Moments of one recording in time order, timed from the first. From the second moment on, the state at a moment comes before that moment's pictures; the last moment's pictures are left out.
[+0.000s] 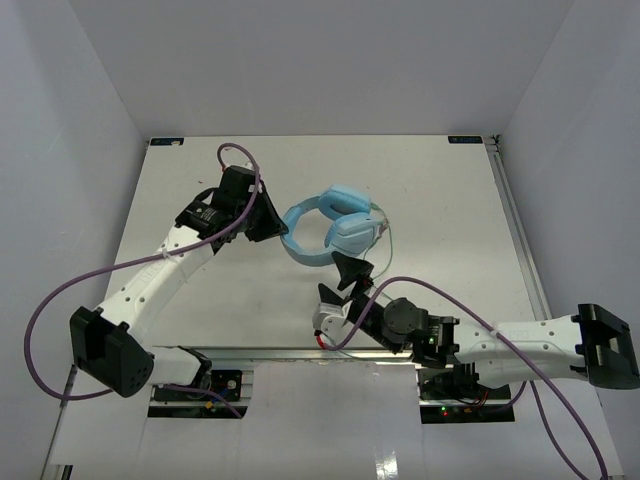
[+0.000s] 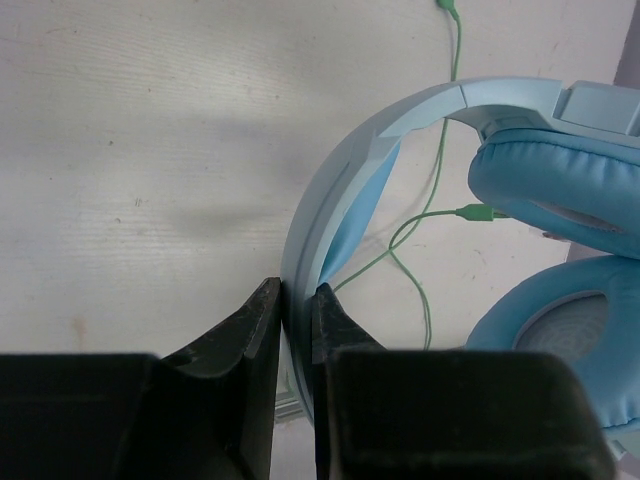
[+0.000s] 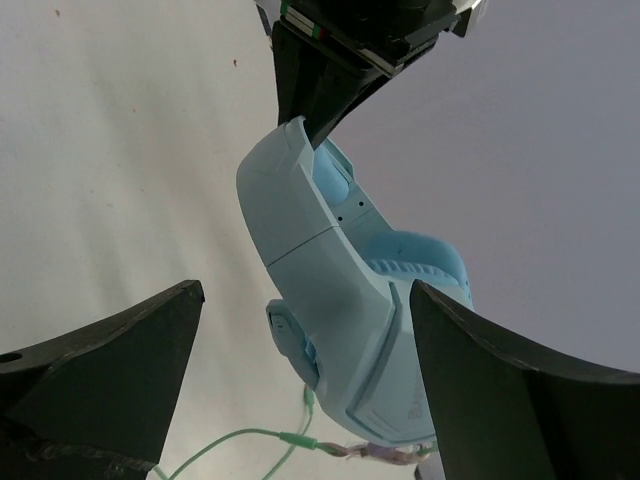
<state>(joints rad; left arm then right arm) -0.50 1.32 1.25 -0.70 0.05 -0.77 1.44 1.01 0.51 0.51 0.52 -1.00</state>
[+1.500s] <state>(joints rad) -0.49 1.22 1.15 -0.67 0.06 -0.67 1.36 1.34 0.80 0.23 0.46 -1.12</state>
